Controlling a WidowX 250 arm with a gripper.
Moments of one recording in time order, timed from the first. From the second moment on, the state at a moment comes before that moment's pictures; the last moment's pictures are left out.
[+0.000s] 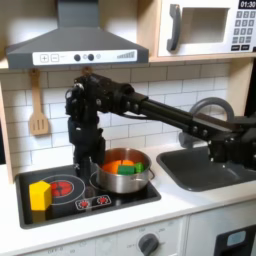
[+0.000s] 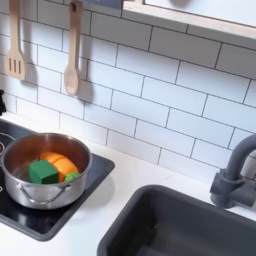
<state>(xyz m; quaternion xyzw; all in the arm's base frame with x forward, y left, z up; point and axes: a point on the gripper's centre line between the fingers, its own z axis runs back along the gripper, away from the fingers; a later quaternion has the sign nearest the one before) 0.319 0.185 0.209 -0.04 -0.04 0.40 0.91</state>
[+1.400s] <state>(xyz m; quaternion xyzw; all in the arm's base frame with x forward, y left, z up) 0.316 0.265 0.192 -0.02 -0.02 0.48 0.88</state>
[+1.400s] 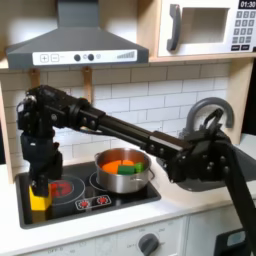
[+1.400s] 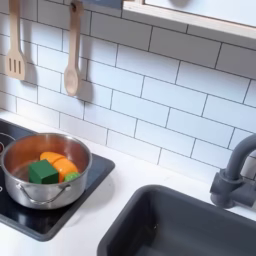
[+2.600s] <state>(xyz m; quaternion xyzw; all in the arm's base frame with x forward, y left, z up) 0.328 0.276 0.180 -0.03 -0.02 0.51 0.86</state>
